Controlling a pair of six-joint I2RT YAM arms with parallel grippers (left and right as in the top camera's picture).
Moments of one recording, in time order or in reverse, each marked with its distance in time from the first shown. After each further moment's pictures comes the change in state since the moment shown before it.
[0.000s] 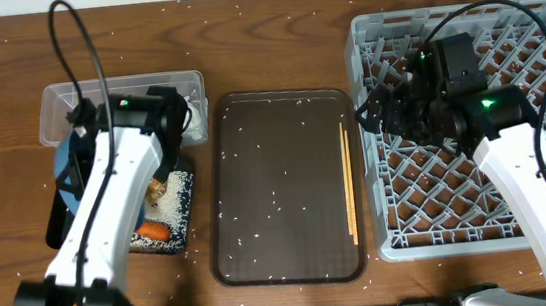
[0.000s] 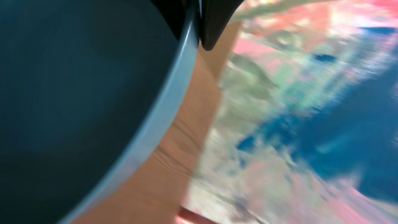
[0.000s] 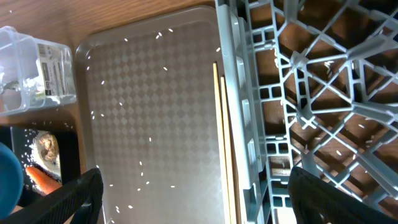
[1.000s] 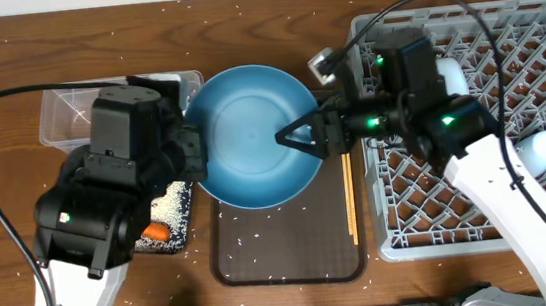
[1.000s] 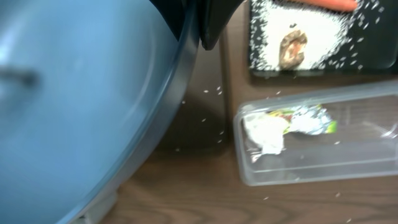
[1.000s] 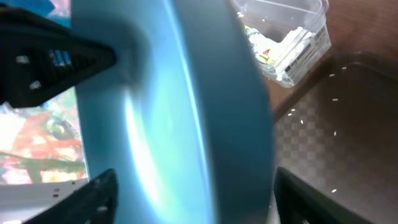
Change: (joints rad) left arm -0.143 -0.395 0.083 0.523 1.047 0.520; right arm 0.217 0.000 0.000 0.365 -0.594 -0.245
